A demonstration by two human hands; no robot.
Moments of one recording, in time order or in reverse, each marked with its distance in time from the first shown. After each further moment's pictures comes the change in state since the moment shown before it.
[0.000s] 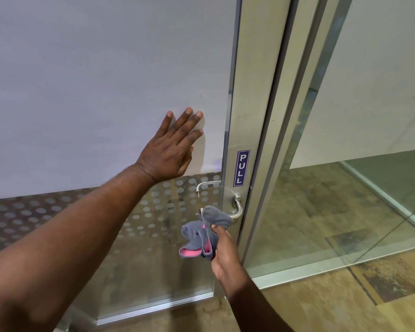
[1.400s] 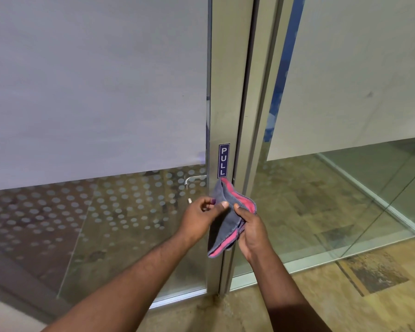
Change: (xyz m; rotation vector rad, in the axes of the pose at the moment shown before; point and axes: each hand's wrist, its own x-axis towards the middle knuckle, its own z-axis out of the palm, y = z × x) left_hand -0.058 0.206 -0.011 -1.338 -0.305 -1.193; right_hand -0.074 -0.084 -0.071 0.061 -0.243 -0.294
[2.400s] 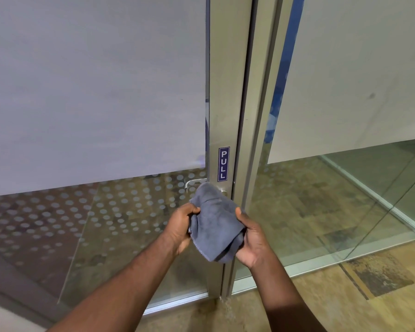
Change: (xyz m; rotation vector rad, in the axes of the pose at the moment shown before) left_hand 0.002 0.006 -0.023 -0.667 -0.077 -0.328; right_hand 0.001 0.003 -0.007 0.265 -0.165 0.284
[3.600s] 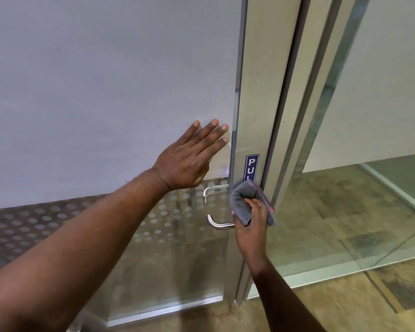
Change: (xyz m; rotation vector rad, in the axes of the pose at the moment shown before) left_hand 0.097 0.165 -0.027 2.049 0.065 1.742; right_hand 0.127 0.034 -0.015 -1.305 0.505 -0.824
